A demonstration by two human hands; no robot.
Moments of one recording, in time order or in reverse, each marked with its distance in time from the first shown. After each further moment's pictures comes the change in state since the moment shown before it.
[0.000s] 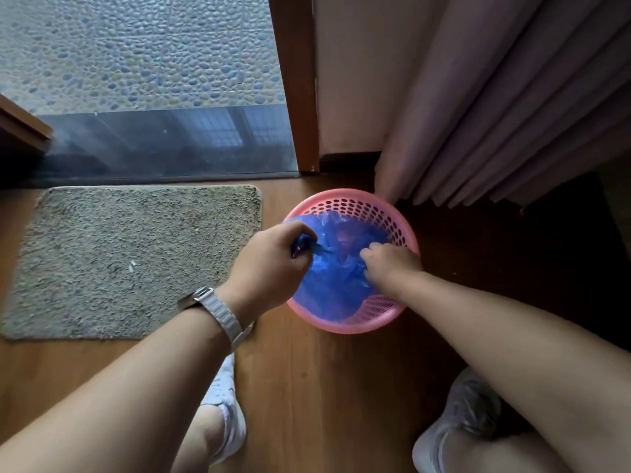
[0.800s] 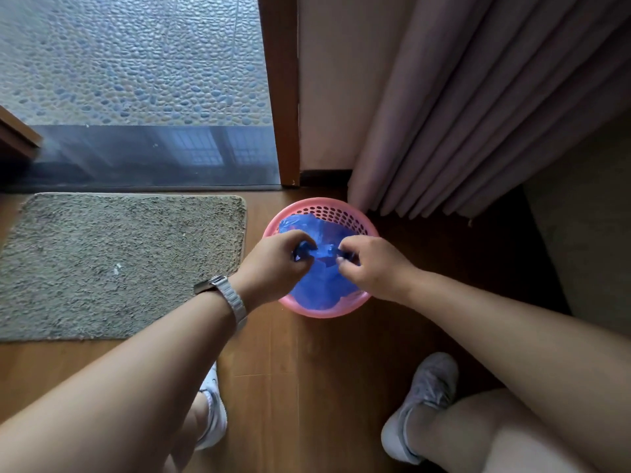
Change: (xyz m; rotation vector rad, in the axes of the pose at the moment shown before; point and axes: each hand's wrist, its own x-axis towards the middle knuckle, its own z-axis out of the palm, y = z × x) left_hand -0.036 0.024 -0.001 -0.051 -0.104 0.076; right_hand -0.114 -0.016 -0.098 0.651 0.154 -0.147
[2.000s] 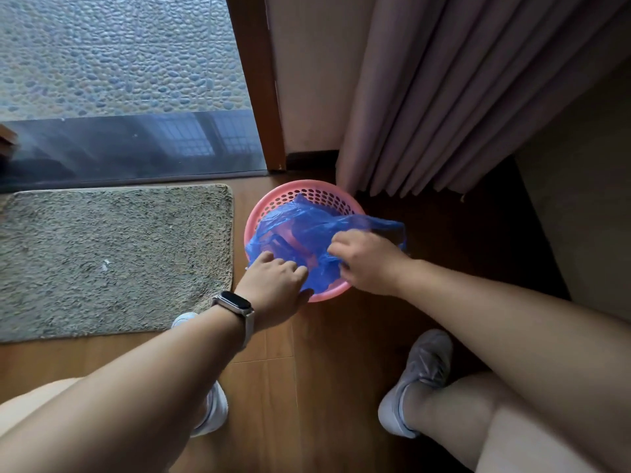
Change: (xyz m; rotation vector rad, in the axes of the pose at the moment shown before) left_hand -0.020 -0.031 0.057 0.906 -0.172 0.490; right_hand -0.005 0.054 0.021 -0.539 -0.014 -0.307
